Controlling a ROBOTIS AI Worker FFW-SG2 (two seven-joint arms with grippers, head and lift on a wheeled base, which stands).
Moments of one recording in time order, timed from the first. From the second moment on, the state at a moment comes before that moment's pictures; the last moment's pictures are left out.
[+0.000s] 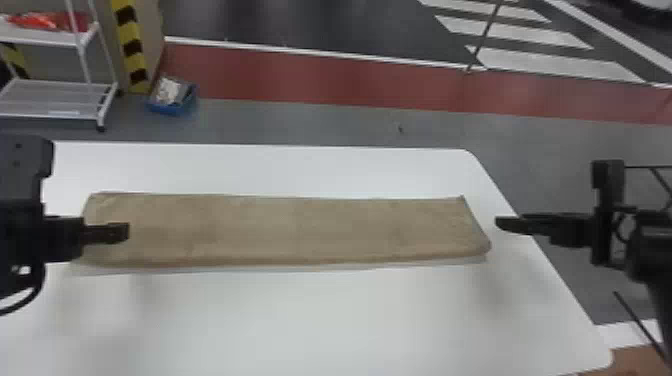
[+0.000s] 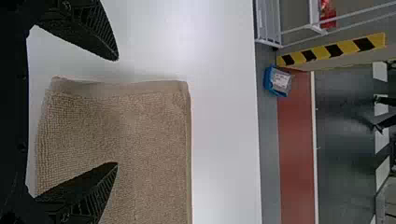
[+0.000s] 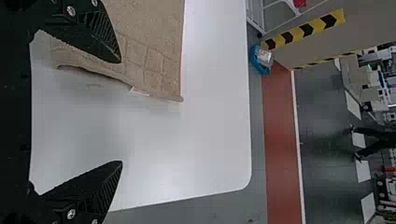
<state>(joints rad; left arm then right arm) -0.17 0.24 0.00 -1.87 0.32 1.24 0.10 -0.32 -0.54 -0.37 -1.17 0.07 0.69 0.94</state>
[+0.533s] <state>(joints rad) -0.21 0.23 0.00 -1.85 0.35 1.34 0.12 -0.34 -0.54 -0.34 -1.12 0.10 0.68 0.93</state>
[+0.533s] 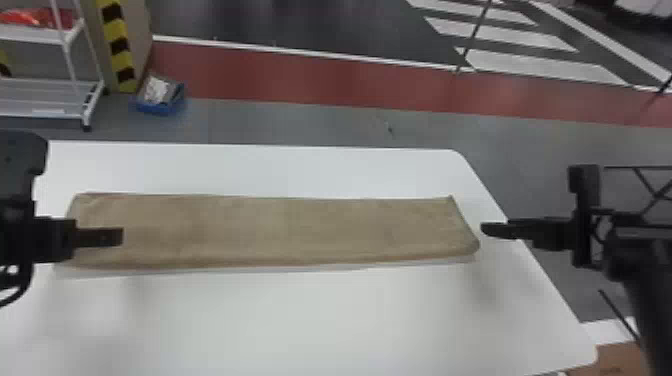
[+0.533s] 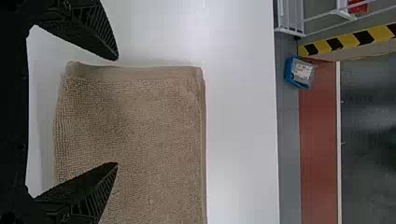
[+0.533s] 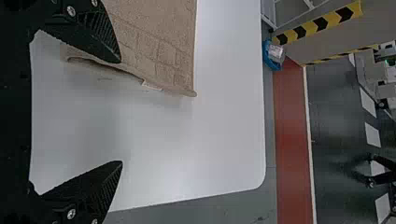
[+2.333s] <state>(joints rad) -0.24 0.23 -0.01 -1.80 0.33 1.27 0.12 -0.44 -0.53 -0.27 -0.96 0.09 0.63 0.93</state>
